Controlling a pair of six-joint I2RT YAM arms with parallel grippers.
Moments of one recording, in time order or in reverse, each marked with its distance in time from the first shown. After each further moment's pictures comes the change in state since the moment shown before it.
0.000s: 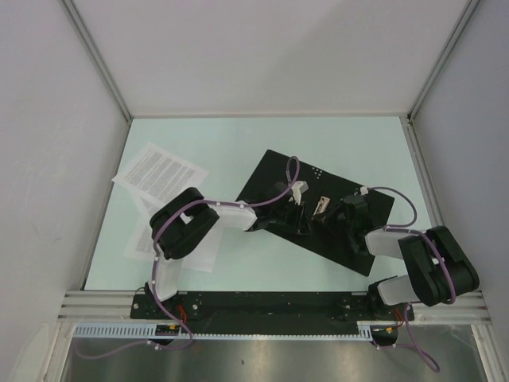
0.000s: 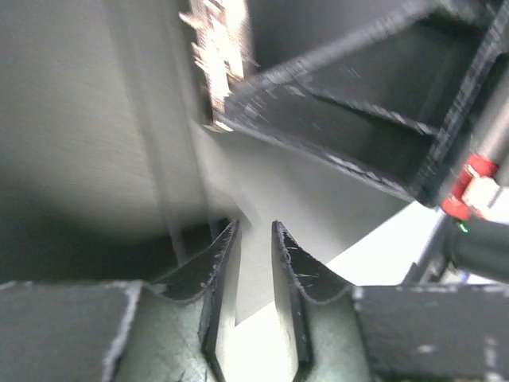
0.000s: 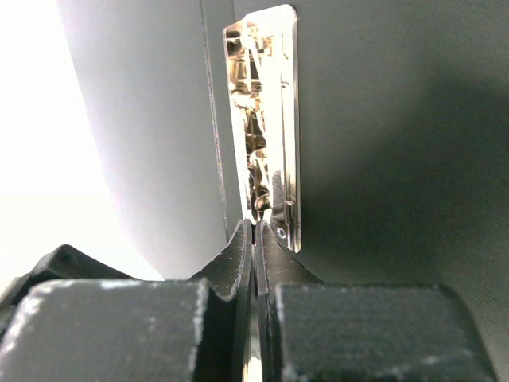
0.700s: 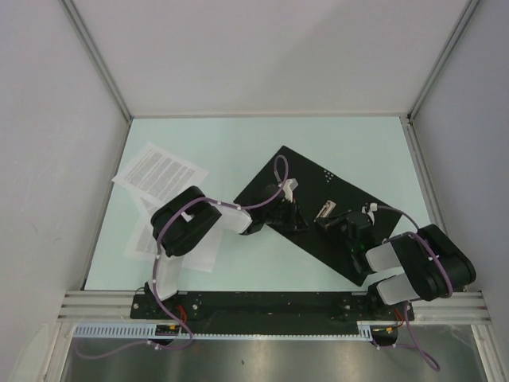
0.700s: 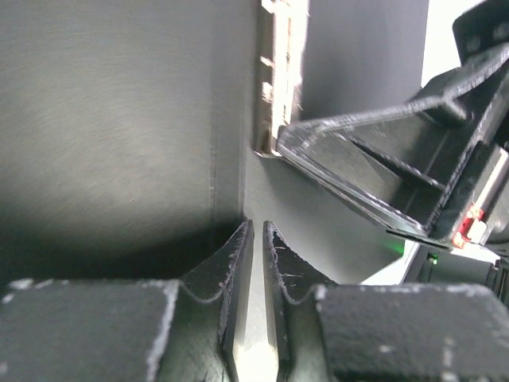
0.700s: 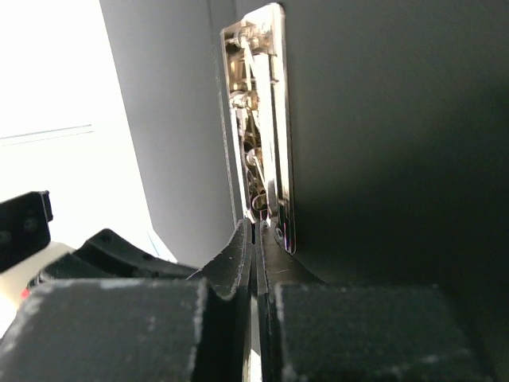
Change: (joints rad) left arm 0.016 0.027 -0.112 0.234 0.003 -0.157; right arm 0.051 0.050 -0.227 0.433 0.136 0.239
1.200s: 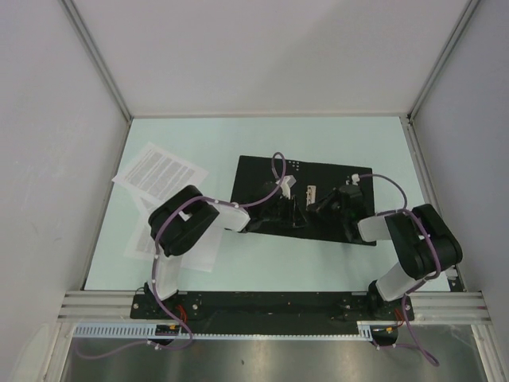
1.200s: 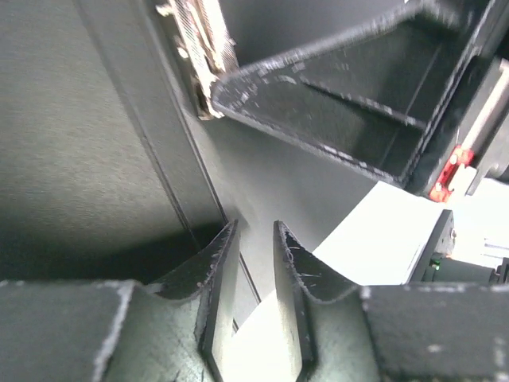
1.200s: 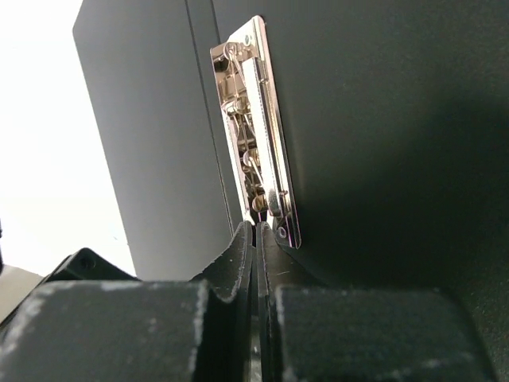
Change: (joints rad) left arm 0.016 -0.014 -0.005 0.011 0.002 0.021; right arm -0.060 0.131 0.275 -0.198 -0.177 -0.262
